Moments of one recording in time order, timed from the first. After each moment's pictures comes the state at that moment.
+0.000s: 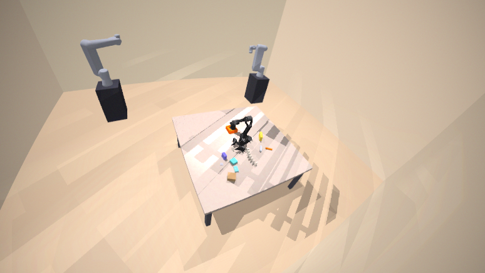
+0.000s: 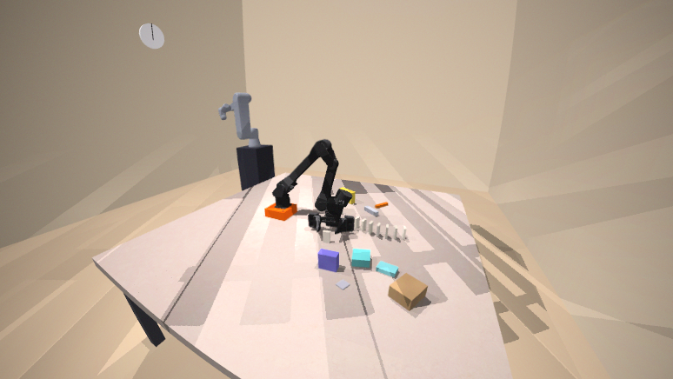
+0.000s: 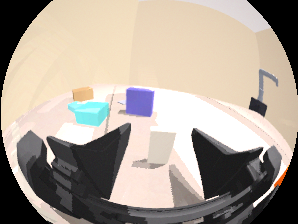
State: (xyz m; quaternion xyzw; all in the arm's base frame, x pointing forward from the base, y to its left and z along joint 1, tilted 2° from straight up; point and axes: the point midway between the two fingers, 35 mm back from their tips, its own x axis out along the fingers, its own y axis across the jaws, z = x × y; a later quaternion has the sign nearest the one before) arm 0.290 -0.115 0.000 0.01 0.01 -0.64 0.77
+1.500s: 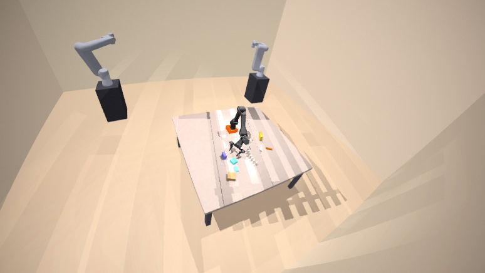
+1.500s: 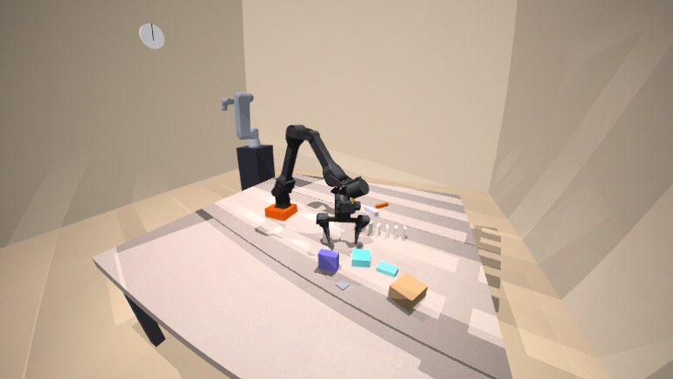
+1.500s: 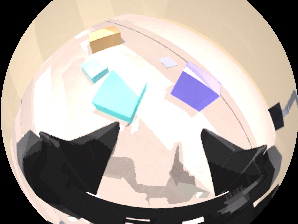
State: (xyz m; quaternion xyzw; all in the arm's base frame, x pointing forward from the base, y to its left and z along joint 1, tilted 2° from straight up) arm 0.370 -0.170 0.022 0.17 0.36 -0.49 0.78
